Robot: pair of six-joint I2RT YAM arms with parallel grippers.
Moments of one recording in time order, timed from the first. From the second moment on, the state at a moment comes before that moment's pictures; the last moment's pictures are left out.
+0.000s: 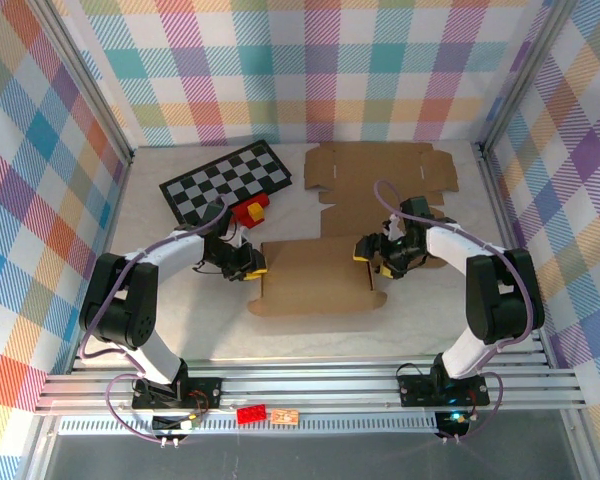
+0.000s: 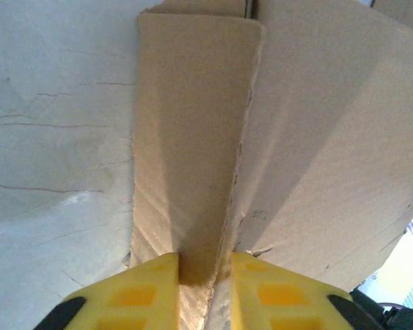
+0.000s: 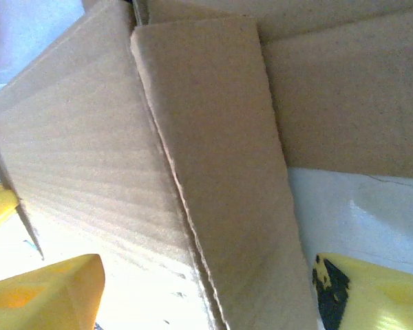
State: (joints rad) left arm -0.27 1.64 0.94 -0.53 0.60 -0.58; right arm 0.18 1.64 0.95 -0.58 -0.65 0.48
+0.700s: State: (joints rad) left arm -0.27 1.61 0.91 -0.50 0.57 -0.58; right arm 0.16 1.72 0.95 -0.55 -0.78 0.43
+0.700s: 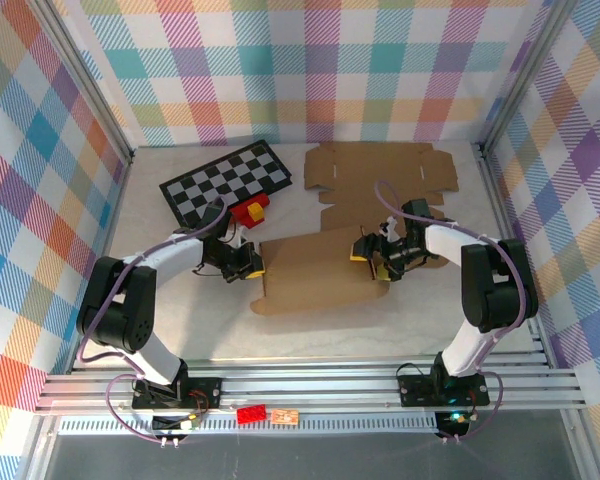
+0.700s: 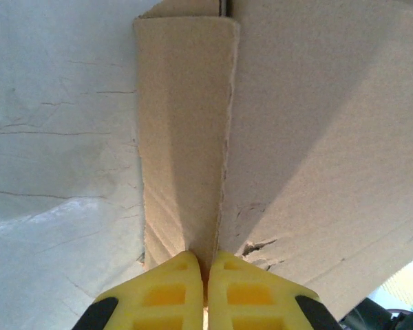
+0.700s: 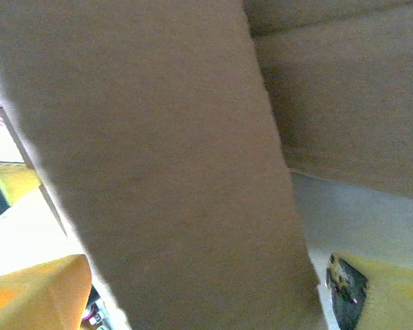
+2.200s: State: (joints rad) left arm -0.48 1.26 1.24 -0.55 0.27 -0.32; right arm 0.16 1.57 0.88 -0.42 -1.00 0.98
